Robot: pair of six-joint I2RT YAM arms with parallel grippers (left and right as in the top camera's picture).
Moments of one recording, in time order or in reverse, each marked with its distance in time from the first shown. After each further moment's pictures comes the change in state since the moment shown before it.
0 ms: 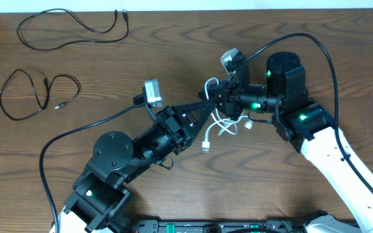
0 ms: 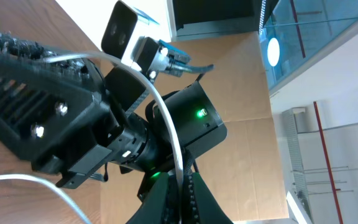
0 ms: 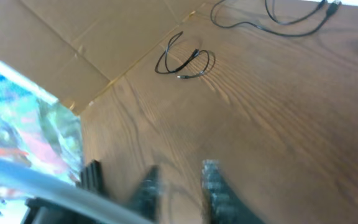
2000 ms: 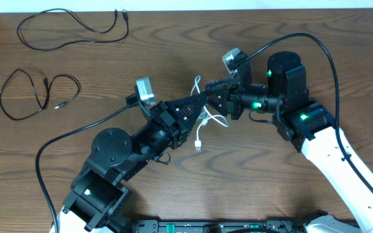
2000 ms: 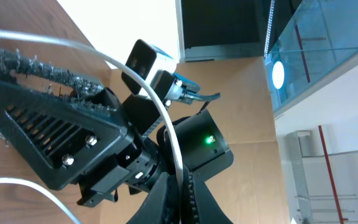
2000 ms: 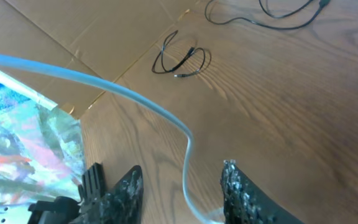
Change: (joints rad) left arm 0.040 0.000 0.000 -0.029 -0.042 -0.029; right arm -0.007 0.000 0.000 -0.011 0.010 0.021
